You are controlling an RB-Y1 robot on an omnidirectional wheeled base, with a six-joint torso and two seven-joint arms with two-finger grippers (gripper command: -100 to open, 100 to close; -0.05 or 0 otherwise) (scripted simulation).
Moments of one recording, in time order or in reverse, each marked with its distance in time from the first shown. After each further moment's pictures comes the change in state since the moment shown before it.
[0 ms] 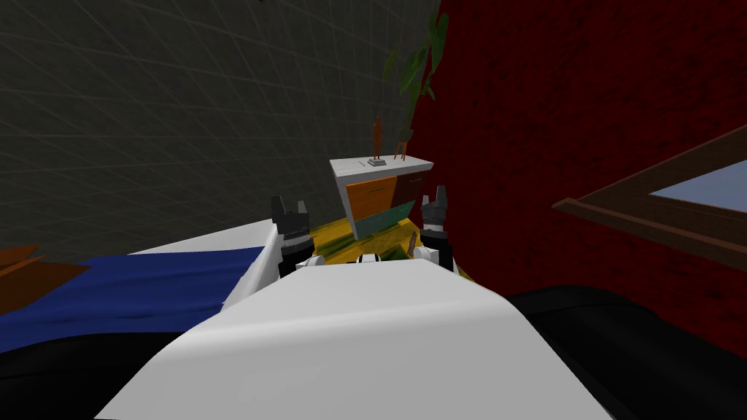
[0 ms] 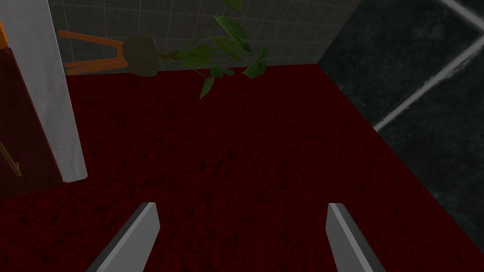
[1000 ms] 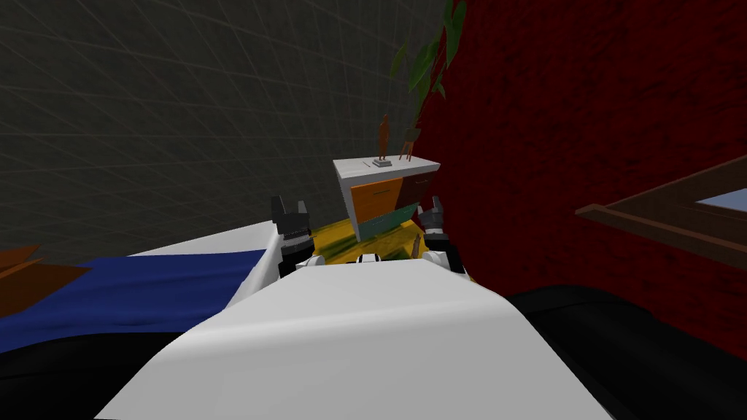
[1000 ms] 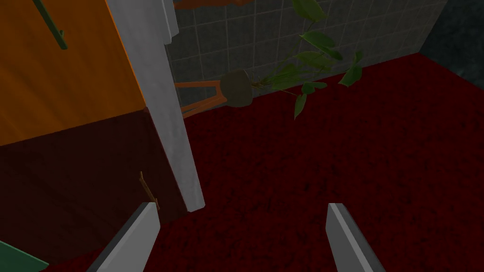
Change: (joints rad) left arm 0.000 0.000 0.000 0.000 0.000 0.000 0.000; right arm 0.040 -0.197 -0.038 0.082 -0.270 0.121 -0.167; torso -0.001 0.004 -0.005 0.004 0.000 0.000
